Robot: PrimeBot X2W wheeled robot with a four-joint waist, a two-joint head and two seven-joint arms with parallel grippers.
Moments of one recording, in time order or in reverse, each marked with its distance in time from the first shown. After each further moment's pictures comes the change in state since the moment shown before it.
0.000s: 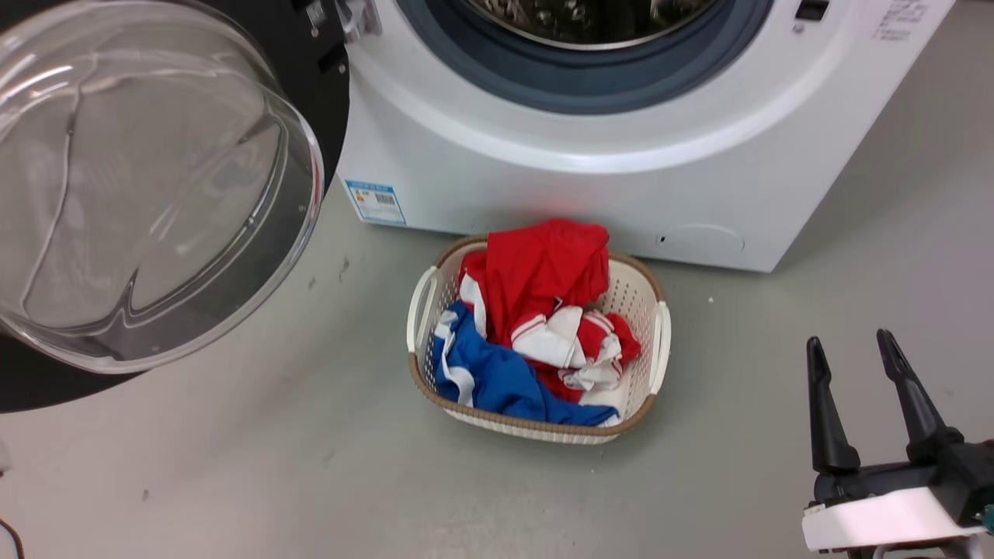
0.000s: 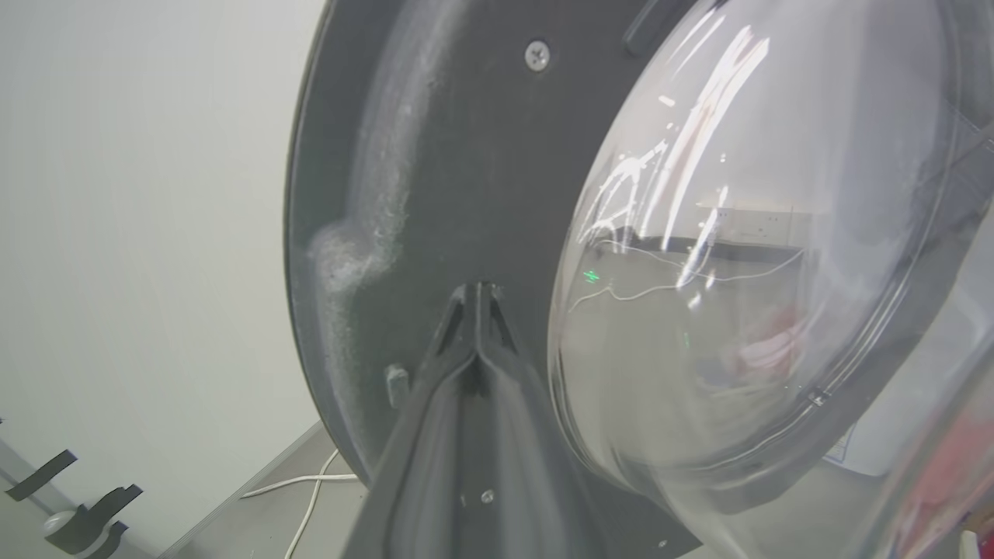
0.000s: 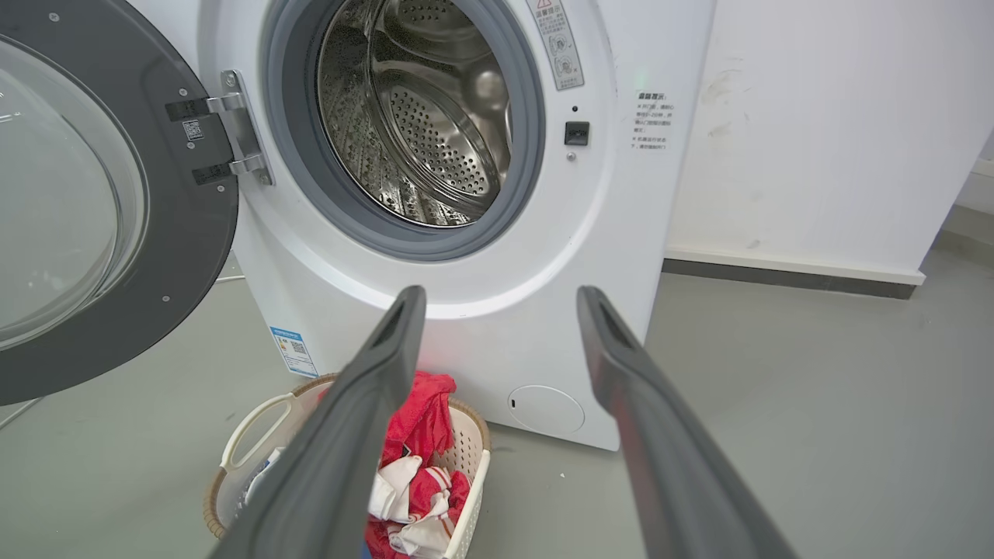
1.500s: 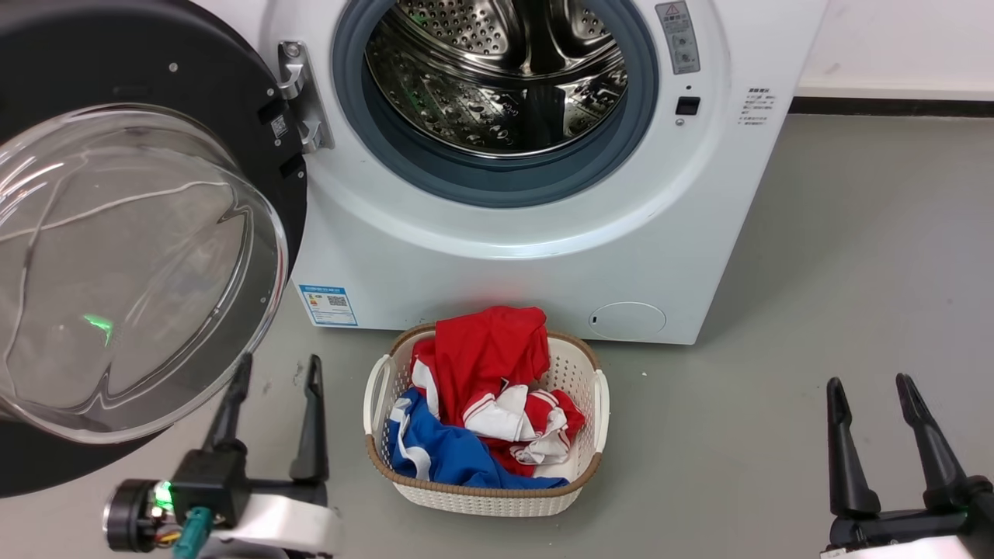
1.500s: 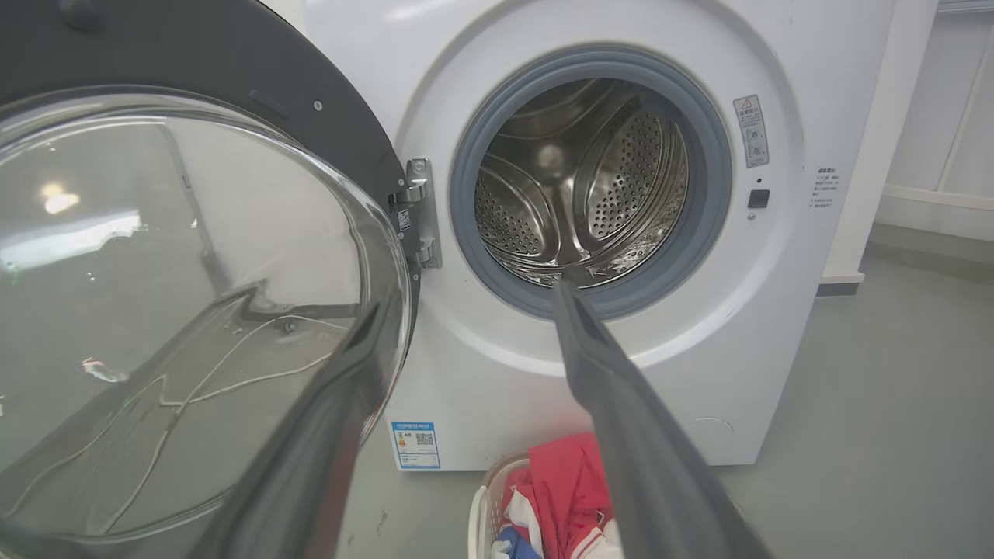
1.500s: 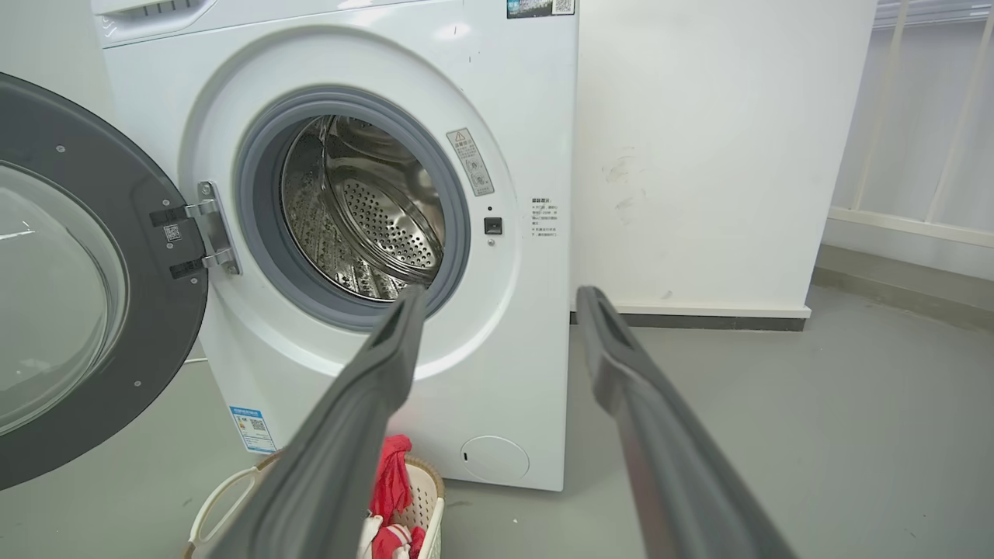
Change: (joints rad) left arm 0.264 -0.331 -0.462 -0.365 0.104 -0.017 0.000; right arm 0.120 0.000 -0.022 -0.075 0.068 0.000 0.000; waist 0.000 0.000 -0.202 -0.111
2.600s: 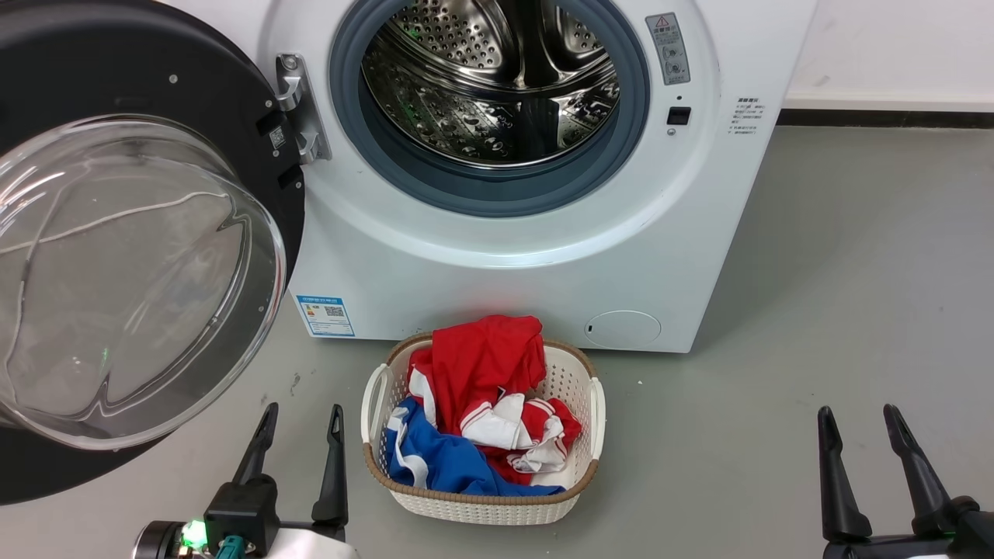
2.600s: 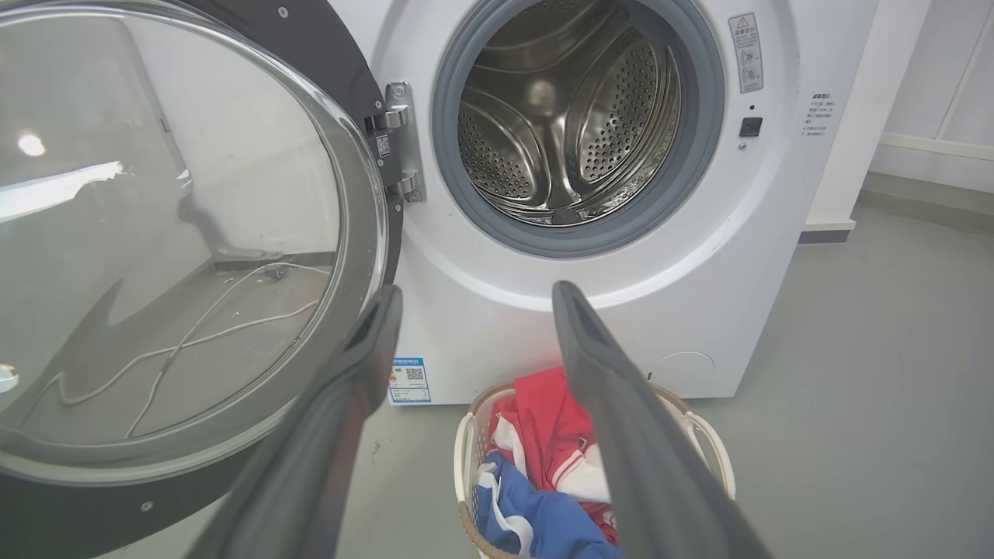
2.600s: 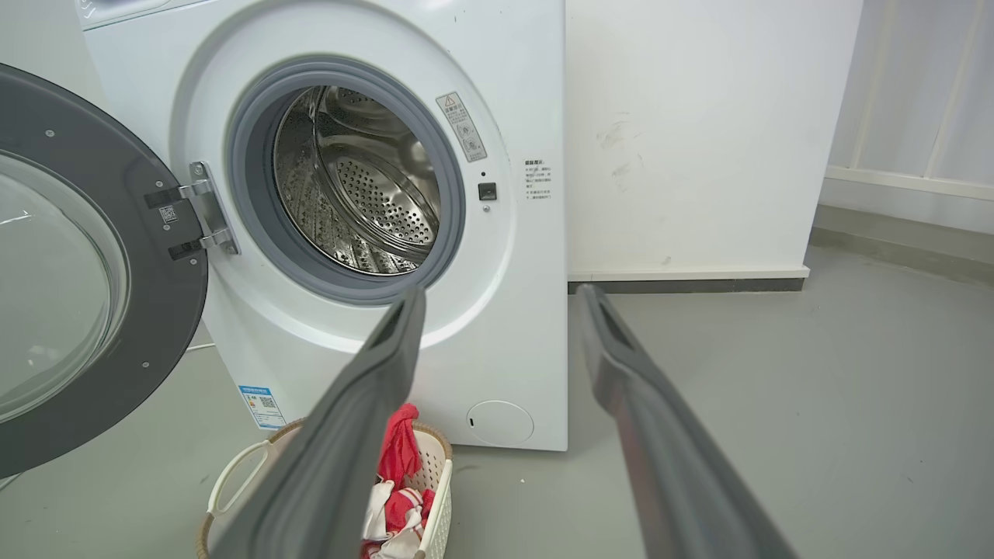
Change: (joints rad) left arm 0.060 -0.005 -0.049 0.073 0.007 0.042 0.000; right arm 0.036 0.000 0.012 0.046 0.035 0.000 0.000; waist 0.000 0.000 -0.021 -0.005
